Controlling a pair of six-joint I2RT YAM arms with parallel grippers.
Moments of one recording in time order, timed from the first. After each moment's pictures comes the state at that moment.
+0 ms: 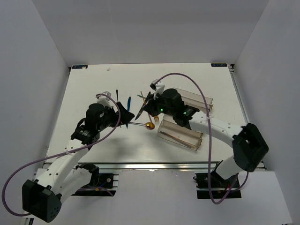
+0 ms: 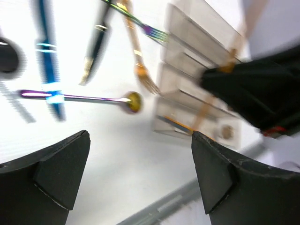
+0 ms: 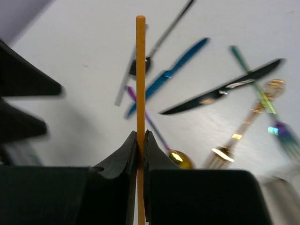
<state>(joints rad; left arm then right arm) -0.39 0.89 0.62 -0.16 0.23 -0.65 0.84 1.55 1.06 0.15 -0.16 0.35</state>
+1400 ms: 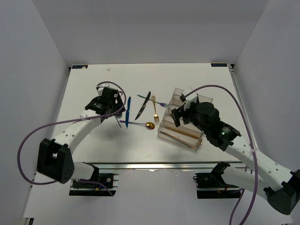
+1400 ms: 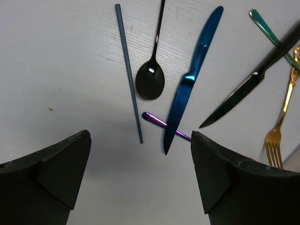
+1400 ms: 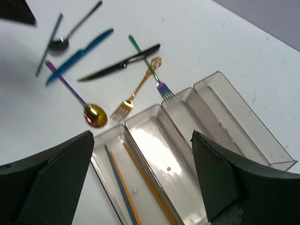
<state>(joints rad) -0.39 1.31 0.98 -0.54 -0.36 -0.61 0.77 0.92 0.81 -0.23 0.13 -0.12</state>
